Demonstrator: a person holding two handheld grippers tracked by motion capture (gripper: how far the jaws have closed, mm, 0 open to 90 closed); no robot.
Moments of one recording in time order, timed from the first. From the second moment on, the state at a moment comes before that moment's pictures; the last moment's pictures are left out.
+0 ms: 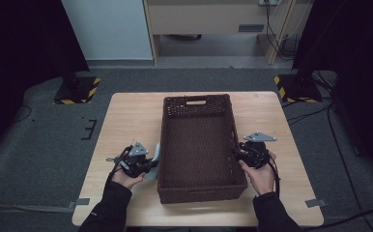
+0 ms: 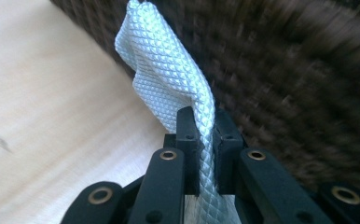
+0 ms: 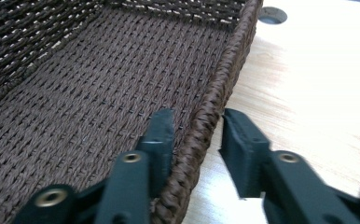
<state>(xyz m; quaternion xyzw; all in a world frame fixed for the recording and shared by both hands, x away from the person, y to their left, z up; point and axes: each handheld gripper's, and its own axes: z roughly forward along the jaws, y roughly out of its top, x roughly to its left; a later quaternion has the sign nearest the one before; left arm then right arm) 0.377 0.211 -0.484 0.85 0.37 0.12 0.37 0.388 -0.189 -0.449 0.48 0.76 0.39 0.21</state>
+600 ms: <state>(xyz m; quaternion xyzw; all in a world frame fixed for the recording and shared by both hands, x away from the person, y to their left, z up) 0.360 0.216 -0.455 0.83 0.36 0.14 0.40 0.378 -0.201 -0.445 0.45 0.77 0.41 0.18</state>
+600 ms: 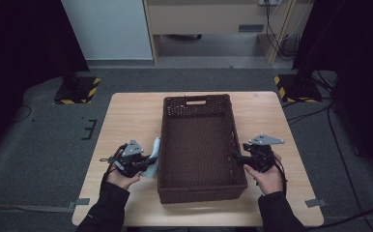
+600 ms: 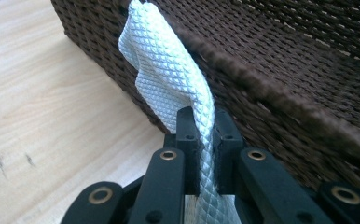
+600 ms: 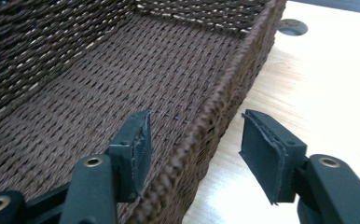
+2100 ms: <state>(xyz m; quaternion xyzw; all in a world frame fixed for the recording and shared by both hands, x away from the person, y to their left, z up) 0.331 0.220 -0.461 0.84 0.36 0.12 0.40 0.374 -0.207 -0.445 0.46 0.76 0.42 0.19</state>
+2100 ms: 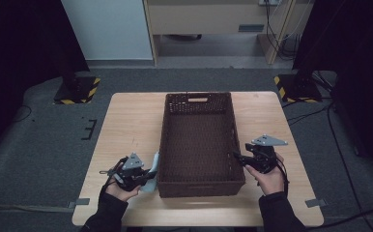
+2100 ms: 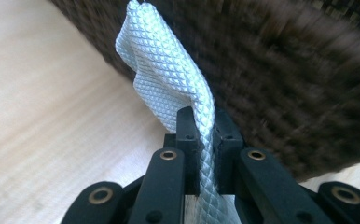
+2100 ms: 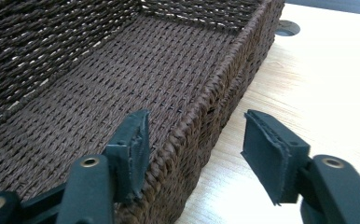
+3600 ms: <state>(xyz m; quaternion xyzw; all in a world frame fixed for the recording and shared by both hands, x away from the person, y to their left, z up) 0.311 0.217 -0.474 0.84 0.37 0.10 0.38 0.378 -0.186 -0.447 0.48 0.75 0.39 0.22</state>
